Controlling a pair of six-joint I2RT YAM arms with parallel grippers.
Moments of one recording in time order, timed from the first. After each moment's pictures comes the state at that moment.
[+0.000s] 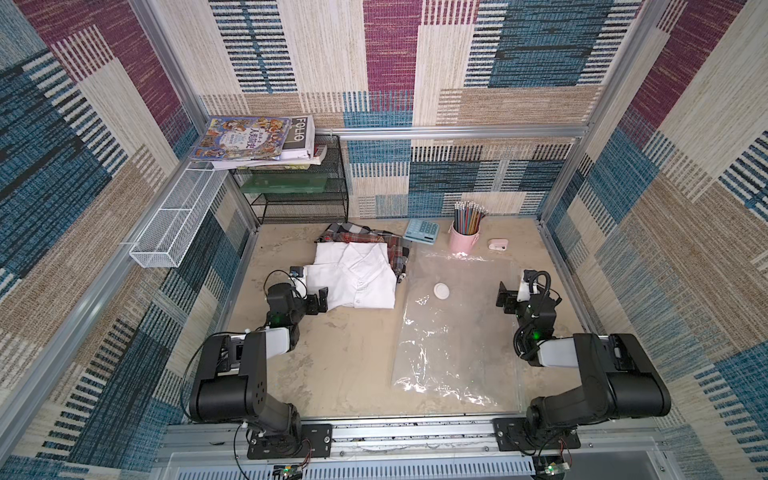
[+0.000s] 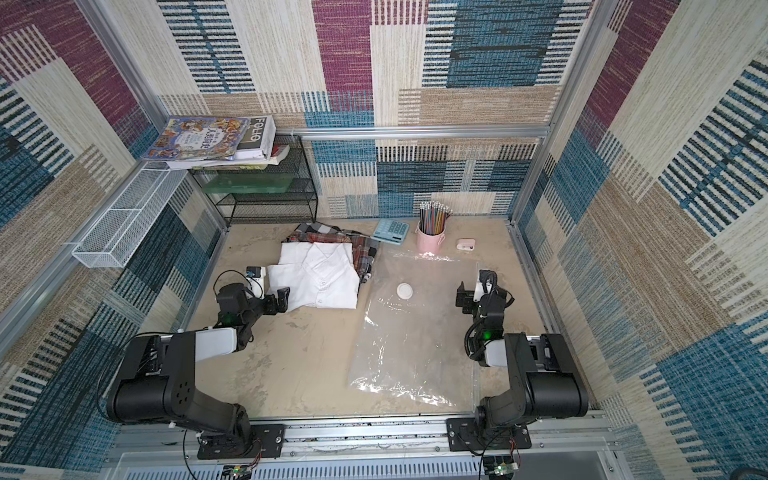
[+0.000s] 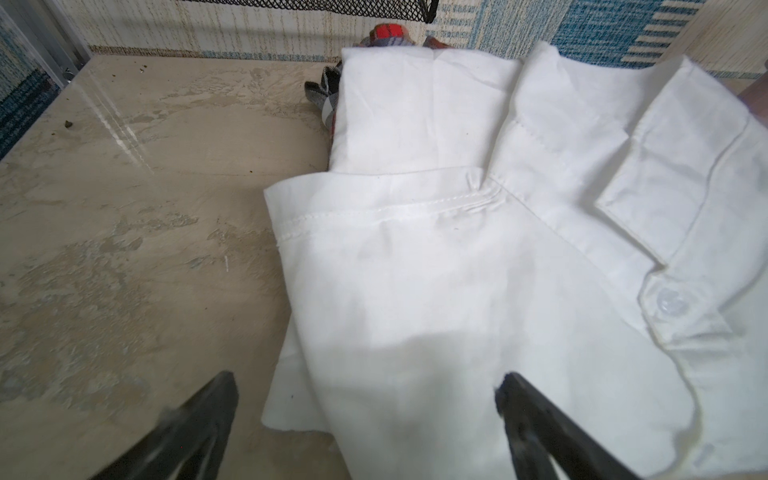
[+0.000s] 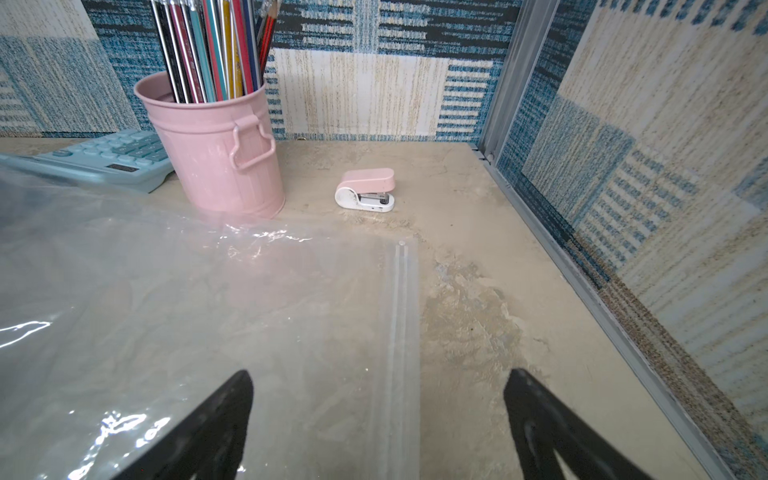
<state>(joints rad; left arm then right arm) 0.09 1.52 0.49 0.56 0.24 0.03 0.00 1.47 0.28 0.96 0.17 -0.06</state>
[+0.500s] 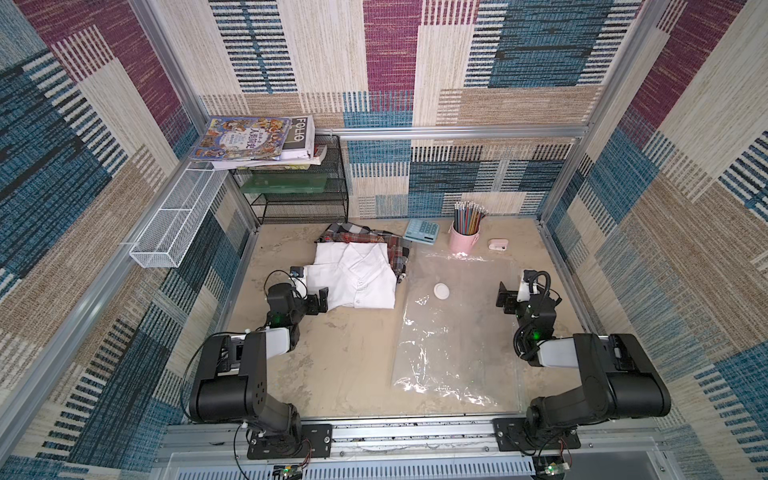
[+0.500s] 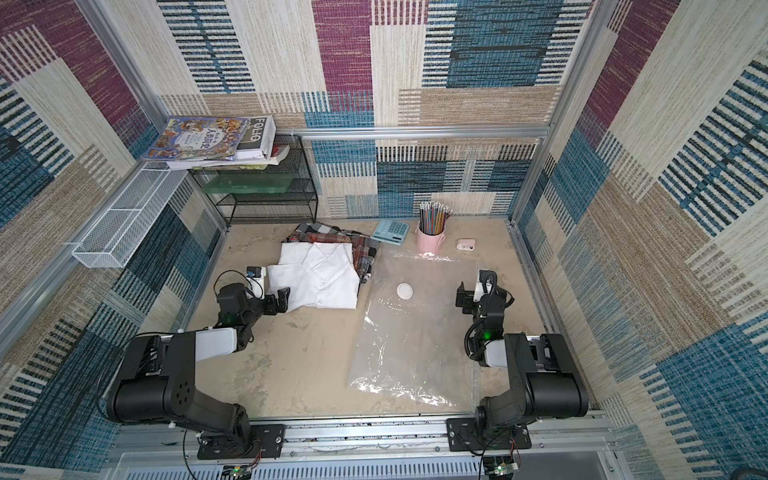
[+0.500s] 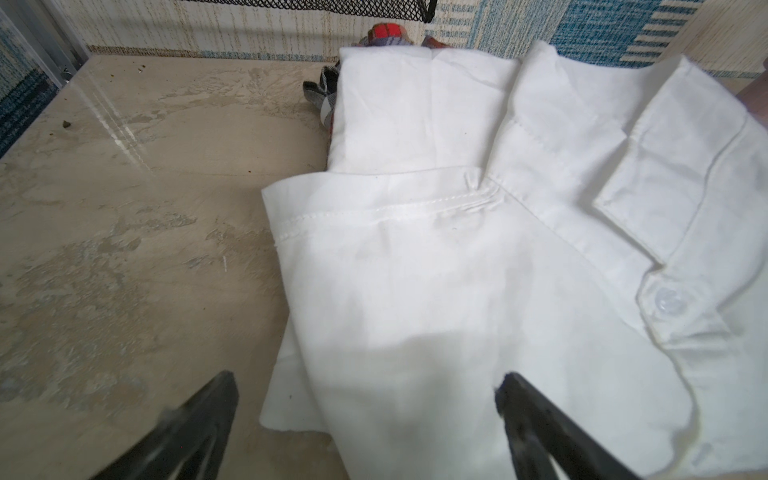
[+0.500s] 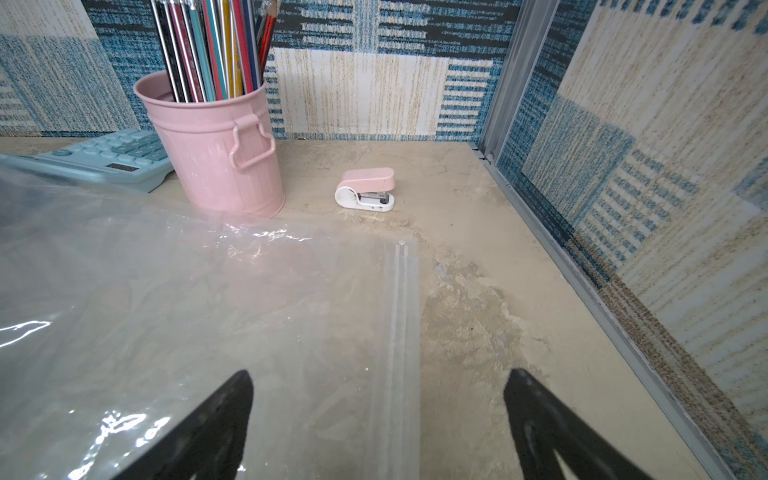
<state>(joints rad) 0.09 1.52 0.49 0.55 0.24 0.03 0.00 1.48 0.28 0.96 0.17 -0.06</state>
